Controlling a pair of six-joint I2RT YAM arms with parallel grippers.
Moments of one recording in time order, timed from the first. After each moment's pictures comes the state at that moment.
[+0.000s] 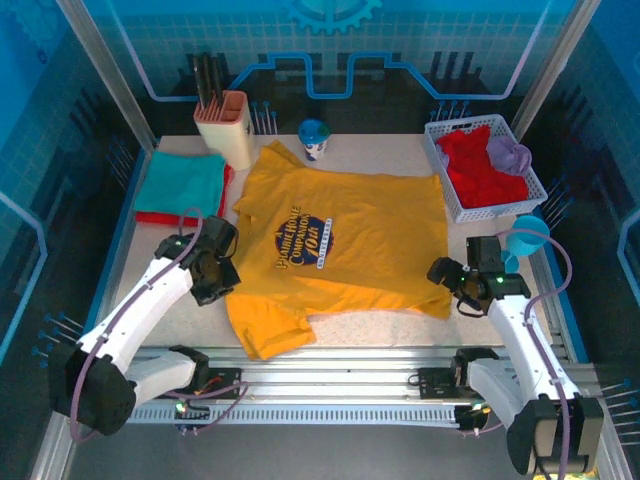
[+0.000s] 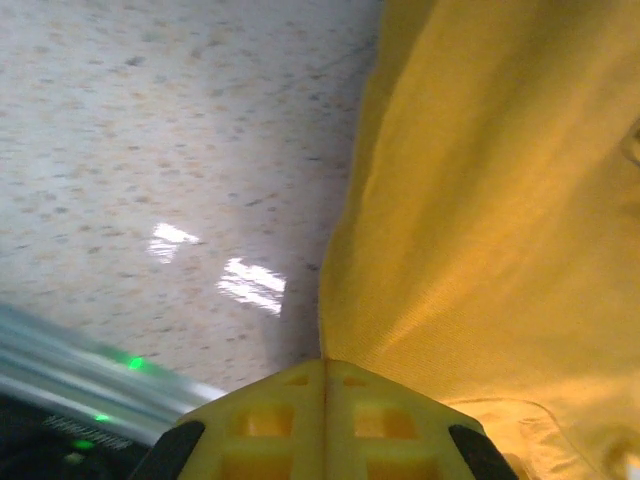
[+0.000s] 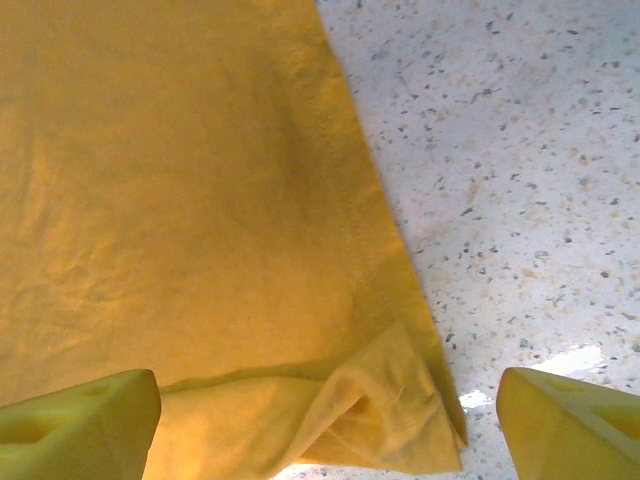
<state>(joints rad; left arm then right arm) -0.30 1.12 0.91 -1.21 -0.09 -0.87 -0.02 0.87 0.60 -0.80 -0.05 0.58</state>
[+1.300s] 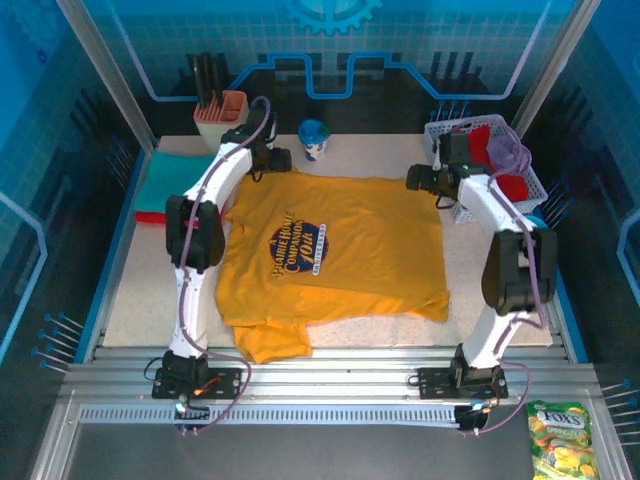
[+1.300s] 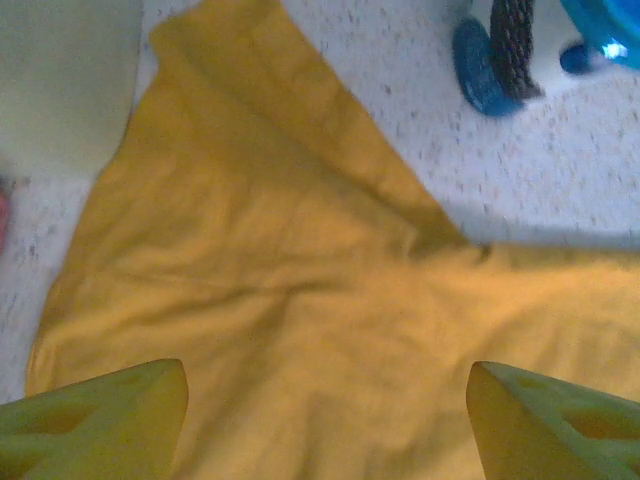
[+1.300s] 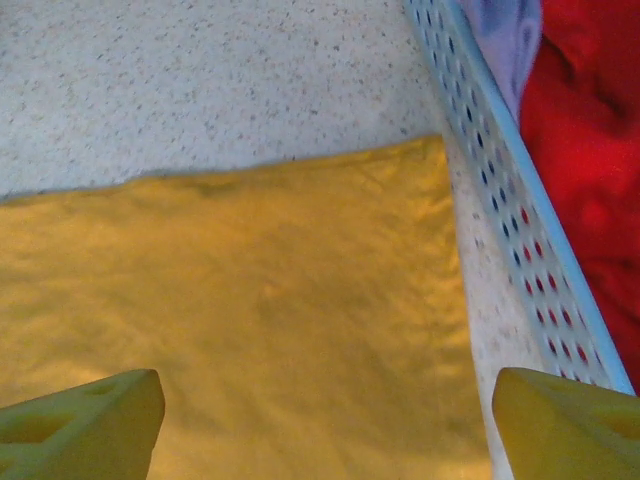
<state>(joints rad) -0.18 2.37 2.23 -0.85 -0.03 -0.29 0.06 1.84 1.48 -0.55 0.02 0.24</state>
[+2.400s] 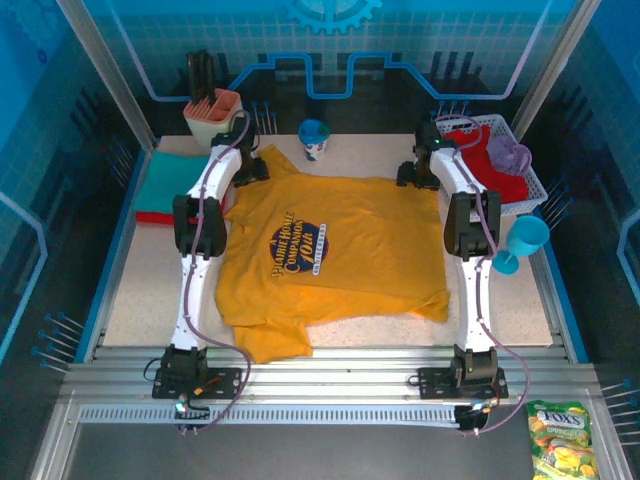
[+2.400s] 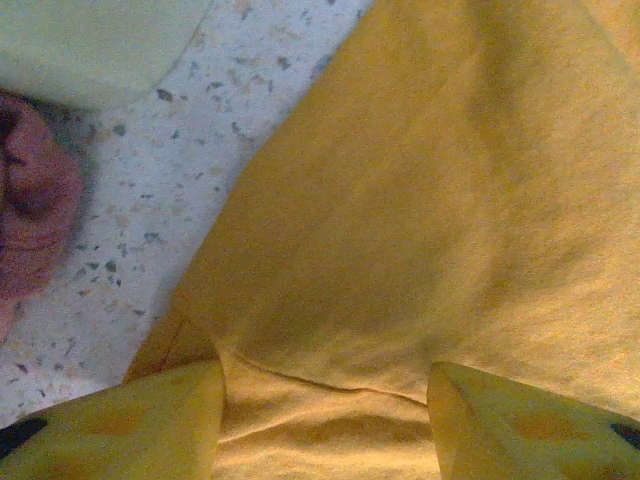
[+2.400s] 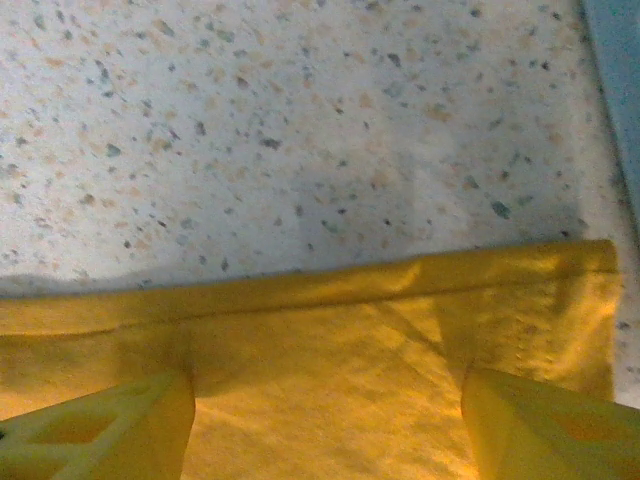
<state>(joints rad) -0.06 2.65 2.50 -1.04 -0.02 -0.40 0.06 2.51 2.22 -0.91 0.03 0.22</state>
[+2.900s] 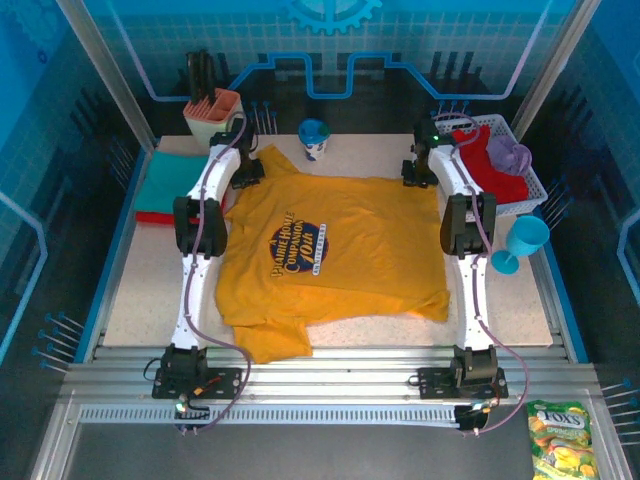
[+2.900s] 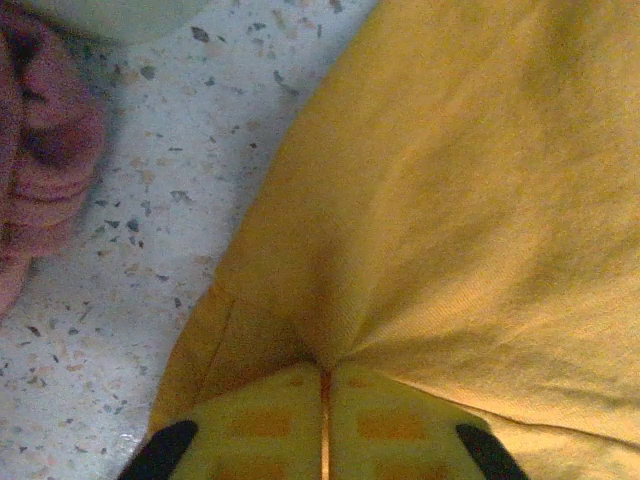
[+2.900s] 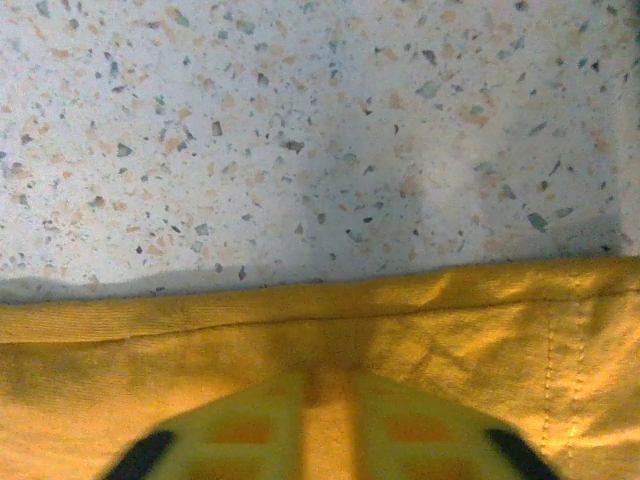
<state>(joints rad) -0.05 2.69 2.56 -1.13 -0.01 -0.43 0.07 2.59 2.38 -1.03 0.01 0.21</state>
